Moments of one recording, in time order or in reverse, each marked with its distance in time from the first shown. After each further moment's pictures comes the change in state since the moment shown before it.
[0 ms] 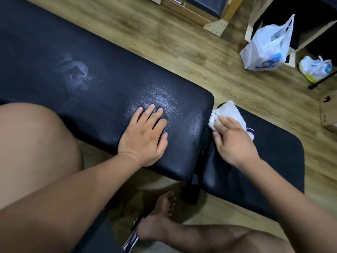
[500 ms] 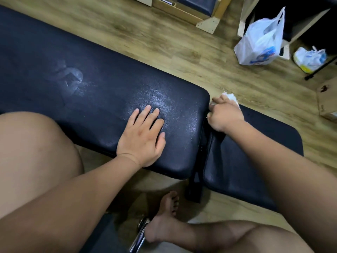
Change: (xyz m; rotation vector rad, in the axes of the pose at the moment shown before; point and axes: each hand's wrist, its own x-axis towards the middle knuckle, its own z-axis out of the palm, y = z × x) left_hand -0.001 -0.001 -0.001 -0.005 -0.002 0.002; right_hand 0.079 -0.002 -0.001 -0.247 -0.205 0.106
